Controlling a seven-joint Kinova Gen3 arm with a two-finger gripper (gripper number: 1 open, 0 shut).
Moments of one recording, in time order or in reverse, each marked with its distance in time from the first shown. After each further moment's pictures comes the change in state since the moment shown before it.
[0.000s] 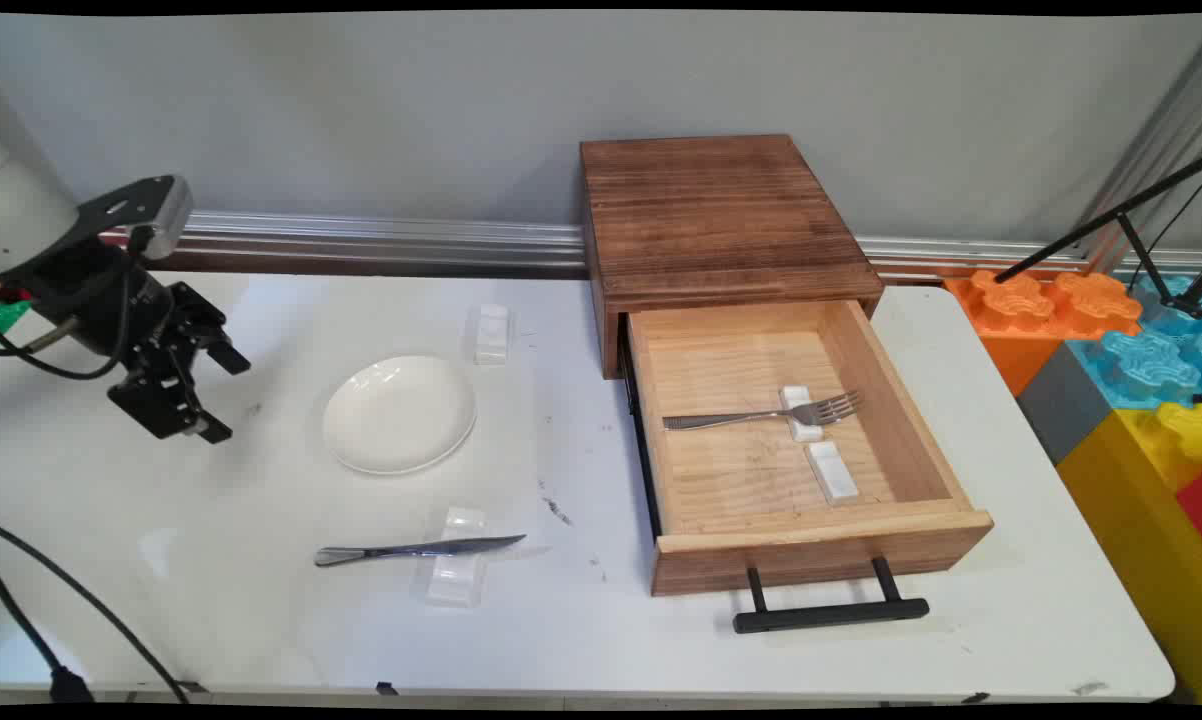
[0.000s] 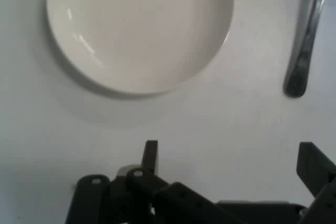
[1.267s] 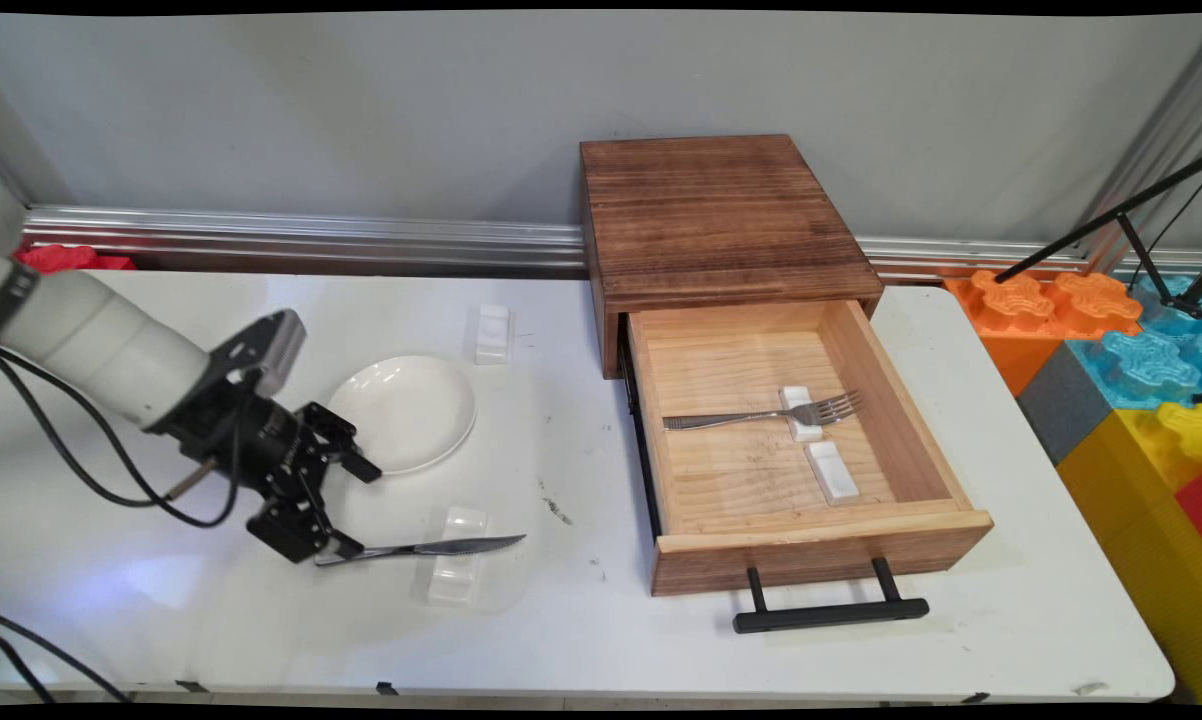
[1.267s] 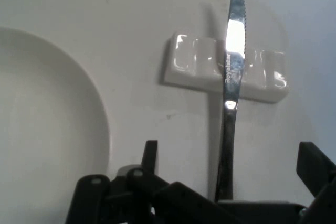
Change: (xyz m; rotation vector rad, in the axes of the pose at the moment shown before) arm 0.018 0.061 0.127 -0.131 0.229 0.086
